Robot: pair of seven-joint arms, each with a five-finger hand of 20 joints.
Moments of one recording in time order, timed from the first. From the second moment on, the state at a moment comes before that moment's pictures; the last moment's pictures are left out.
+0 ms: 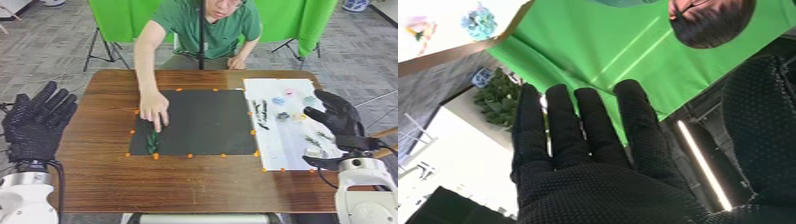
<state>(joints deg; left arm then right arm) 128.7 -56.5 -103.6 -126.5 21.4 13.2 22.4 -120.5 -53.0 94.3 -125.4 -105.8 23.0 16.8</state>
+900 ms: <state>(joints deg) 128.8 -56.6 -103.5 -126.5 21.4 13.2 22.3 -122.0 -51.0 98.3 -125.5 -133.4 5.3 34.7</state>
